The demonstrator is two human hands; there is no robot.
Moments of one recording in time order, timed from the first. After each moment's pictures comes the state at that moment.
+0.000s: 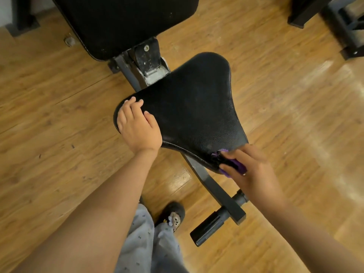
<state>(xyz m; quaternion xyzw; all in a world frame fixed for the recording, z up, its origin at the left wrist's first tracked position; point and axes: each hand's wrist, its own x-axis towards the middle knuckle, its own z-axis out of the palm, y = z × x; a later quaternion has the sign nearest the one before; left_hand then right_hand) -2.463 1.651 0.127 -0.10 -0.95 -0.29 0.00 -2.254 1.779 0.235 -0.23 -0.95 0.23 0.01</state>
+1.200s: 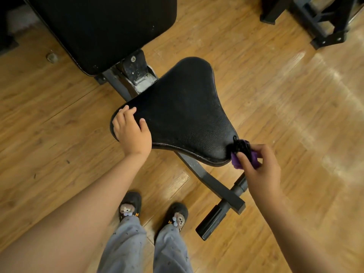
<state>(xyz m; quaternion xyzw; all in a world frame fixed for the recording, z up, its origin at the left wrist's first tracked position) -2.478 1.635 0.144 -0.15 -0.92 -0.34 -0.12 -2.234 1.752 0.244 -0.55 -0.75 0.34 0.14</state>
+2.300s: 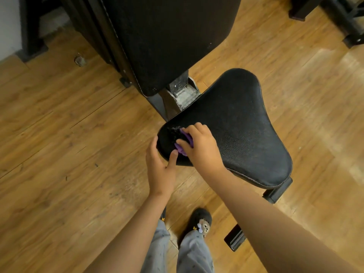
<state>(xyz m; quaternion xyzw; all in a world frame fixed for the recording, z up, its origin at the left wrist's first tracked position) -2.495 1.565 0.131 -0.06 -0.80 -0.52 -0.30 -2.464 1.684 0.173 -0.32 -0.91 0.26 0.01</state>
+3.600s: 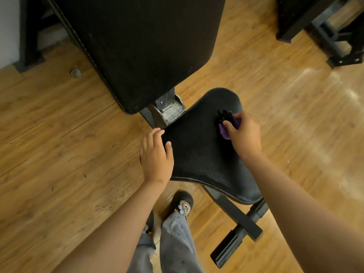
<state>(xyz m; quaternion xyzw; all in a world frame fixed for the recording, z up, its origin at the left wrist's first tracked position) -2.517 1.632 0.141 -0.24 -0.90 -0.32 -0.14 -2.423 1.829 0.203 -0.53 -0.77 0.35 0.07</state>
